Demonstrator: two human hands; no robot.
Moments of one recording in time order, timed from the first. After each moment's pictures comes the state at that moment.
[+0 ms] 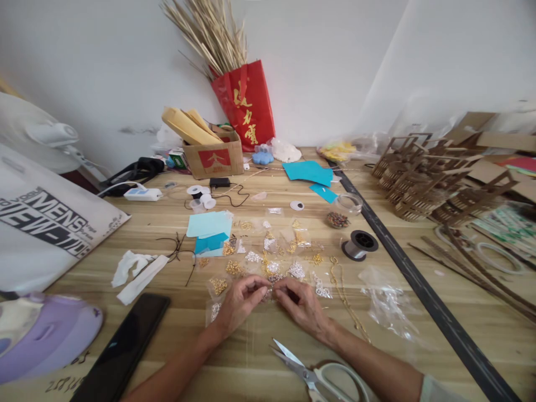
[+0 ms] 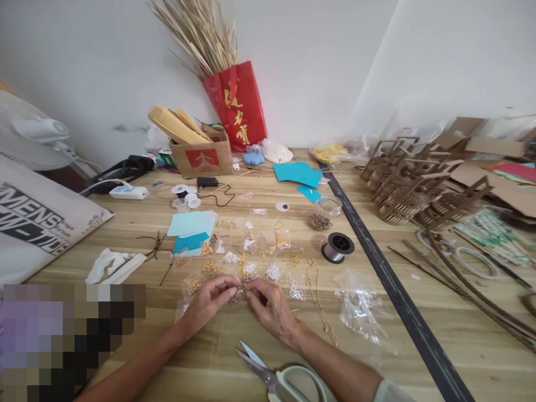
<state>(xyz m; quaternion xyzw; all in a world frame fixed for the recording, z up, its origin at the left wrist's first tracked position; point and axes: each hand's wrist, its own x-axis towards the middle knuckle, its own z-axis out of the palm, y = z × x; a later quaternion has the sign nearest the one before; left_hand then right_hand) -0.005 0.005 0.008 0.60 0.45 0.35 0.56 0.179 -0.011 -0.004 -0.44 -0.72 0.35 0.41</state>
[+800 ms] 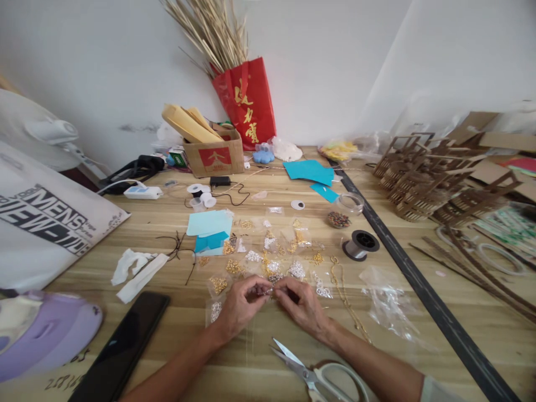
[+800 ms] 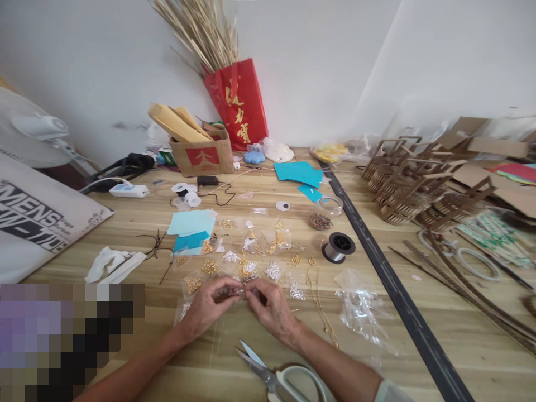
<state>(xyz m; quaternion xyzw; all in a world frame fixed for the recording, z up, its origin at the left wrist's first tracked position) -0.004 0.004 -0.001 0.69 0.45 0.35 0.44 0.179 -0.011 -0.007 -0.44 -0.72 0.35 0.41</state>
